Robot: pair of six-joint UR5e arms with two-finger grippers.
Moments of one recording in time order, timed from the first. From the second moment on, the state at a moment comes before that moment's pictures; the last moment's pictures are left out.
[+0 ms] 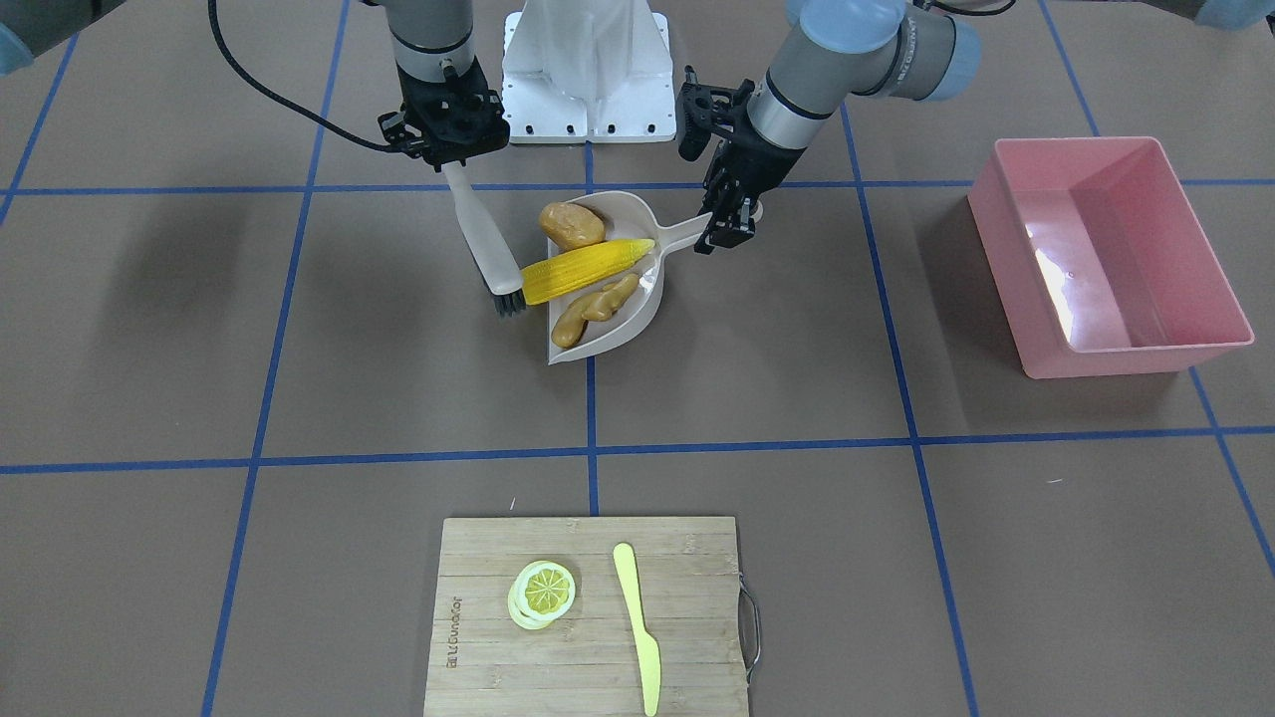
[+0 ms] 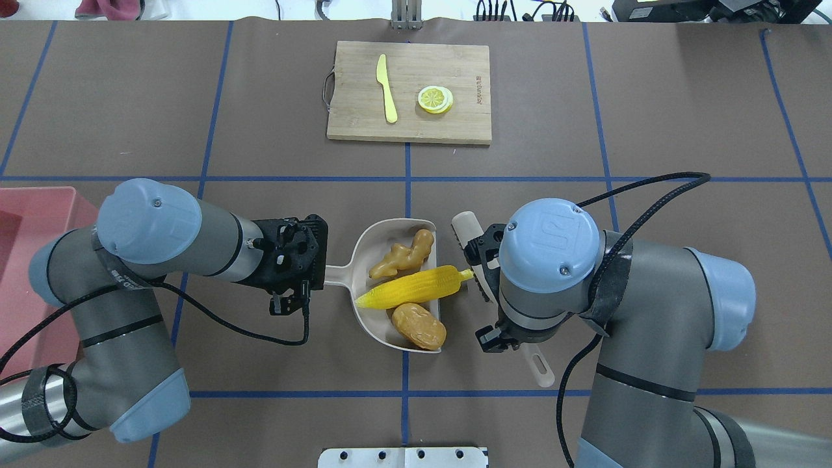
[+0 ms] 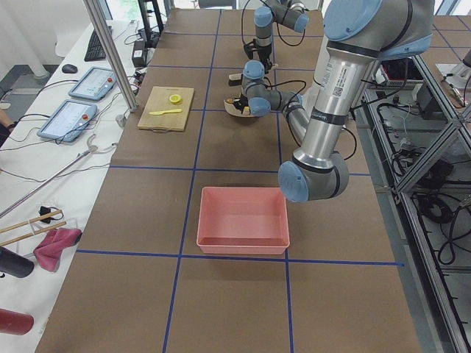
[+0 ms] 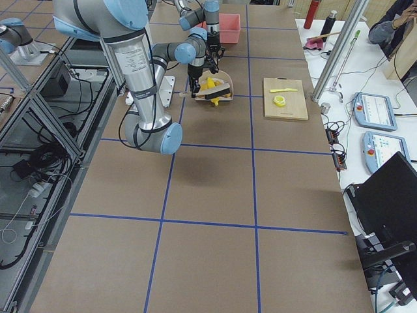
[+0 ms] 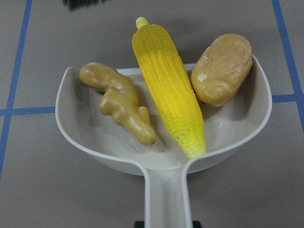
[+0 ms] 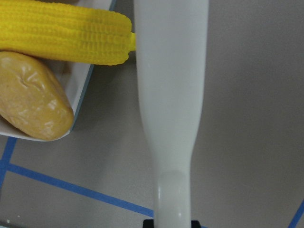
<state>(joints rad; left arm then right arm) -0.51 -1.96 -1.91 -1.94 -1.92 0.27 0.39 -1.04 2.10 -2.08 1.90 0.84</state>
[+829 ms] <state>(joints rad) -0.52 -1.95 -1.92 -2.07 -1.92 0.18 0.36 -1.08 2.10 -2.14 1.79 0.83</state>
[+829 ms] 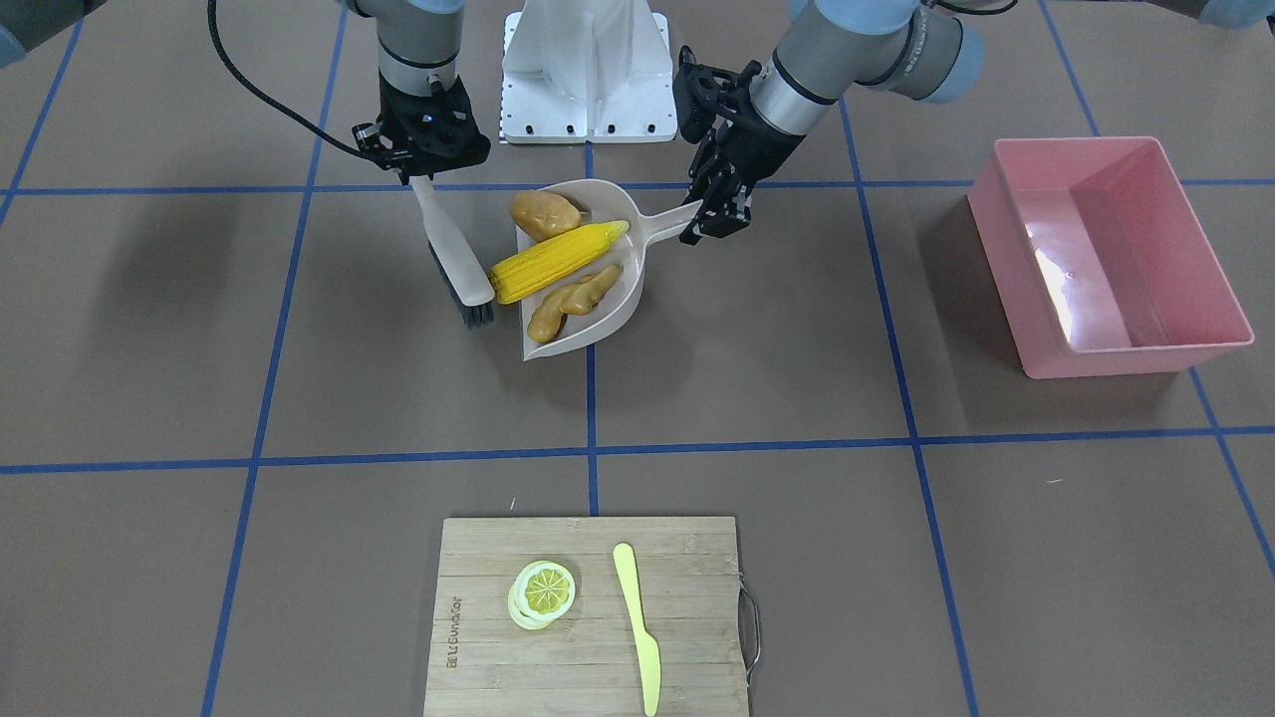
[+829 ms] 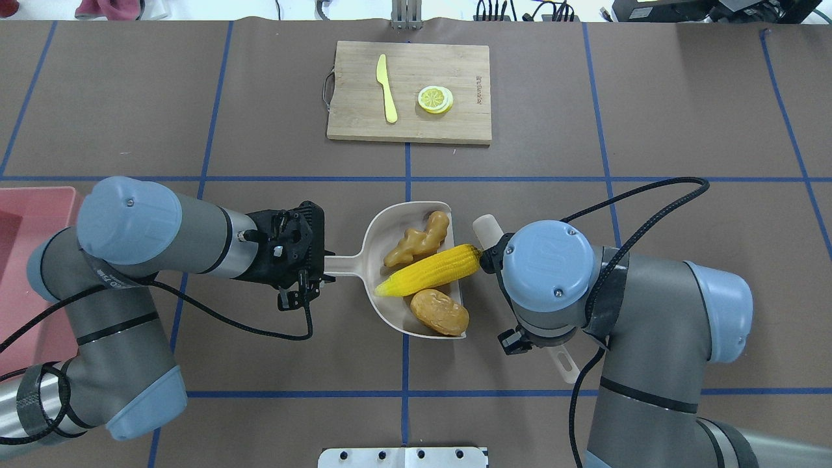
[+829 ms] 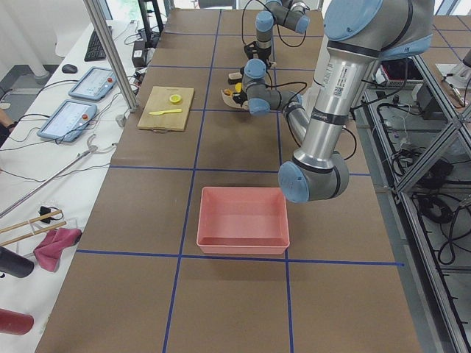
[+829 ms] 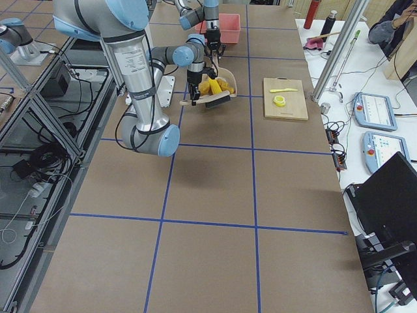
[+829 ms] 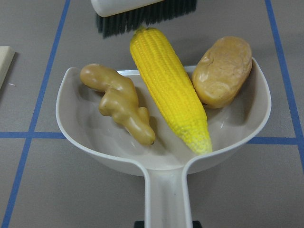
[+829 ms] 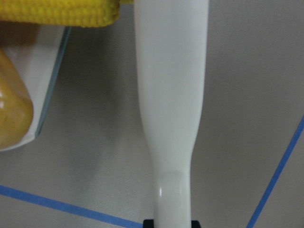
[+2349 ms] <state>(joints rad) -0.54 -1.91 -1.90 -2.08 -1.92 0.18 0.56 -1.14 2.05 -2.16 1.75 0.65</state>
